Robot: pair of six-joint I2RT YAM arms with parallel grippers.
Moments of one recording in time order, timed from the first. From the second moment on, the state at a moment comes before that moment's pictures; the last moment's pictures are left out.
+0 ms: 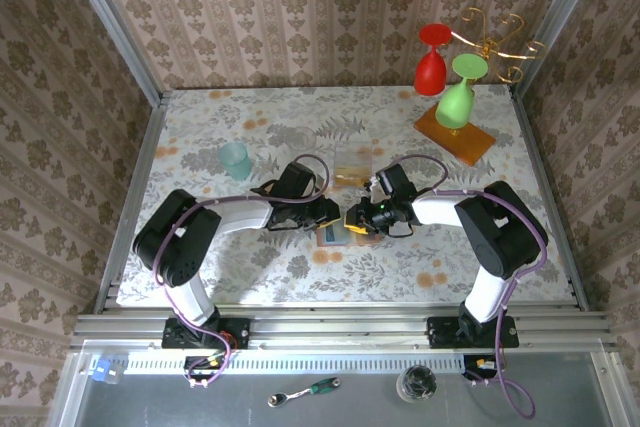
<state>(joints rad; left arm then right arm) -0.71 1.73 0.87 -0.02 0.48 -0.91 0.46 1.76 0.79 -0.02 -0.64 0.81</state>
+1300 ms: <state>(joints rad) -0.82 1.95 1.09 0.02 0.52 -0.95 0.34 1.35 0.80 -0.48 -0.42 0.71</state>
